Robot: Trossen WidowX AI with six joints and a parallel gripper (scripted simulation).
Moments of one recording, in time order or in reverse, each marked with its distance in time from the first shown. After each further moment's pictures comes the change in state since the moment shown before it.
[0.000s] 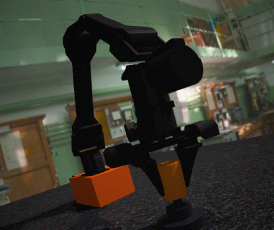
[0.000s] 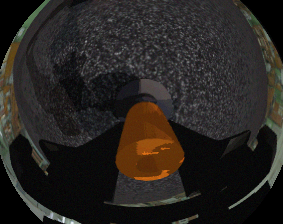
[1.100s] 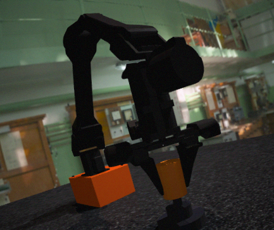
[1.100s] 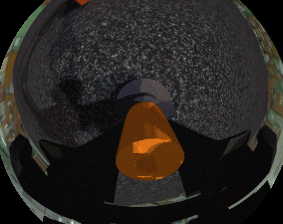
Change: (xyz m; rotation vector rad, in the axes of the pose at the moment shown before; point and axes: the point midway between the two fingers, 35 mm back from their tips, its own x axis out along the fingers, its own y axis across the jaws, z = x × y) arm -0.002 0.000 -0.001 0.077 -0.006 0.002
